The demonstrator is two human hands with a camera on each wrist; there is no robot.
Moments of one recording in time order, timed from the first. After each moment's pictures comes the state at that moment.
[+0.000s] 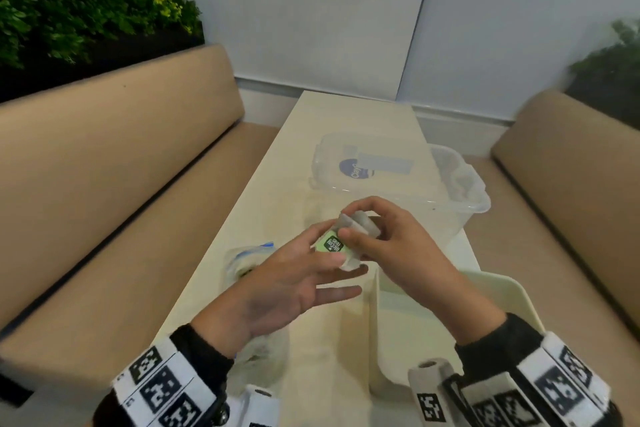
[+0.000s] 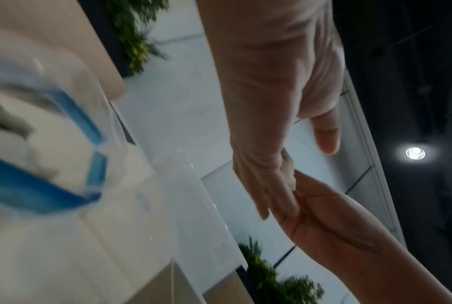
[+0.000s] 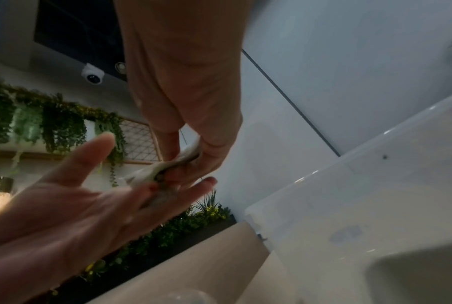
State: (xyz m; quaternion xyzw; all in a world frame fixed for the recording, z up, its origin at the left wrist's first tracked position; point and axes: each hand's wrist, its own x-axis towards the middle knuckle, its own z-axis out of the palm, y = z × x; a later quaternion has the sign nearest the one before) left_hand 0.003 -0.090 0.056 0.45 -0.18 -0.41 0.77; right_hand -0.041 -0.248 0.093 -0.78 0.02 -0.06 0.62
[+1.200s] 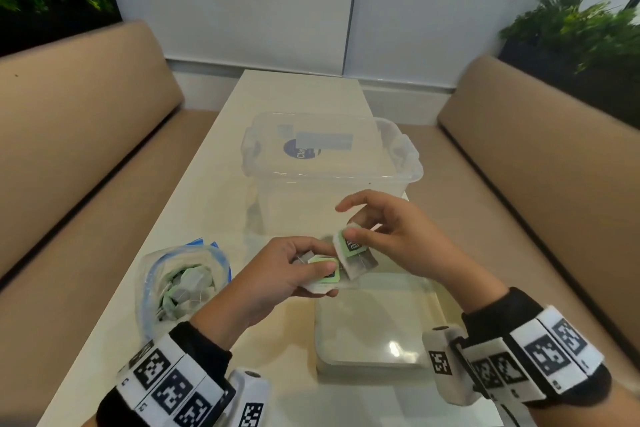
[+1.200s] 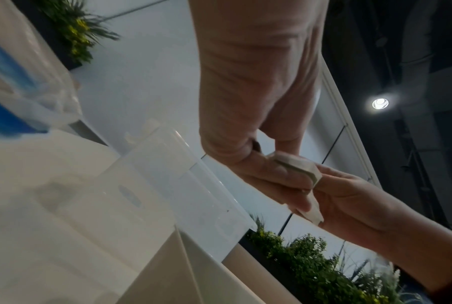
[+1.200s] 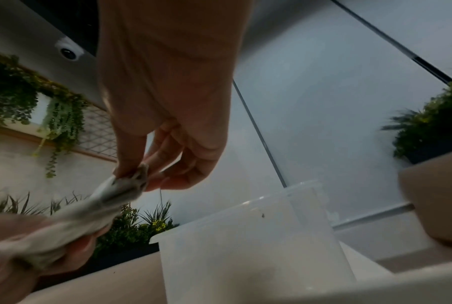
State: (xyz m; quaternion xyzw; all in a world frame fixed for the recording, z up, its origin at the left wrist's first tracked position) left_hand -0.005 -0.171 0.032 0.64 -0.21 -0.36 0.65; right_hand -0.070 -0.354 0.071 -0.87 -0.01 -0.07 0.48
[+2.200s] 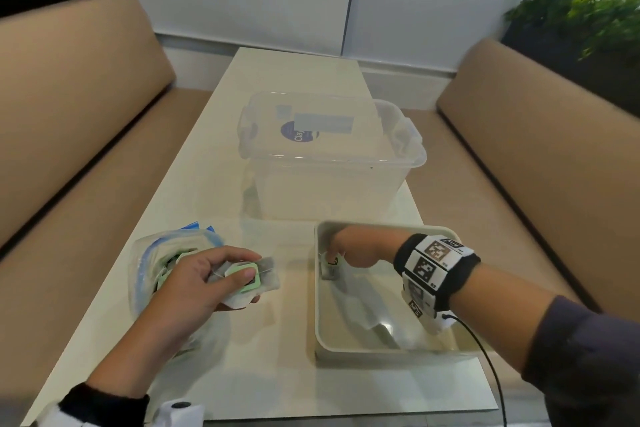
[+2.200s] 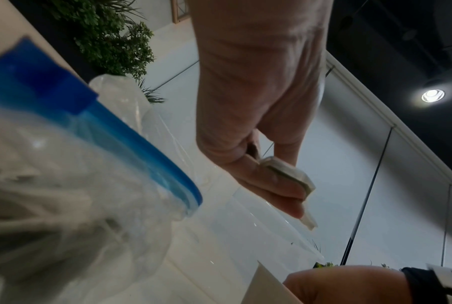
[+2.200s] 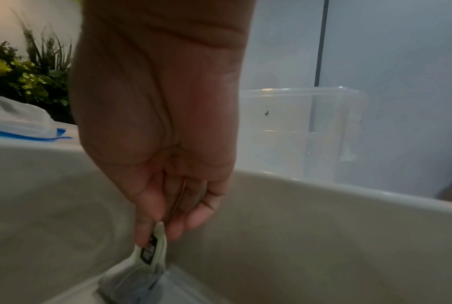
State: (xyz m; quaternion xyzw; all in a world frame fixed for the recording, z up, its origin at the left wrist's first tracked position) left_hand 0.003 -0.095 -0.004 0.70 -0.10 -0.23 0.66; right_hand 0.004 -0.360 -0.017 -0.95 -0.04 0.31 -0.01
